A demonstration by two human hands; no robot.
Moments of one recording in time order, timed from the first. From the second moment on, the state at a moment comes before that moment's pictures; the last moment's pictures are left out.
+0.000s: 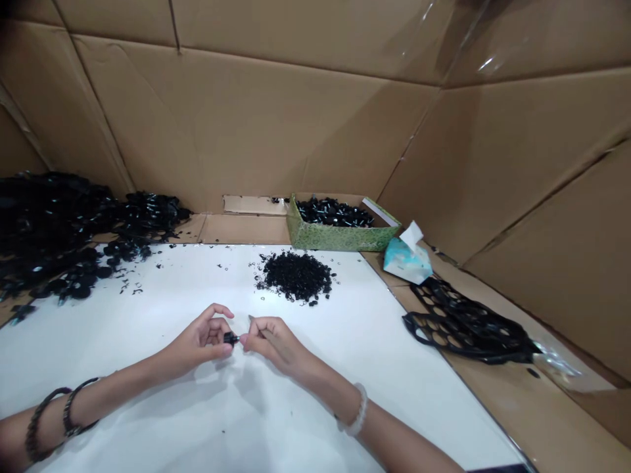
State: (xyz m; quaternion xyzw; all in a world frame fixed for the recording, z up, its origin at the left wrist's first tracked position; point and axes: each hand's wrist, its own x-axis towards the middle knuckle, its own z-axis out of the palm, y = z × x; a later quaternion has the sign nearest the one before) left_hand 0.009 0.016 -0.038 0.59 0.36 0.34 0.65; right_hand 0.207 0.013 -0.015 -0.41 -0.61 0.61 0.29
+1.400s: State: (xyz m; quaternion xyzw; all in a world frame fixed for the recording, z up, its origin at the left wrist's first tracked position) left_hand 0.007 0.026 -0.039 0.48 0.40 0.43 0.66; right_hand 0.339 0.068 0.045 -0.39 -0.49 0.61 0.49
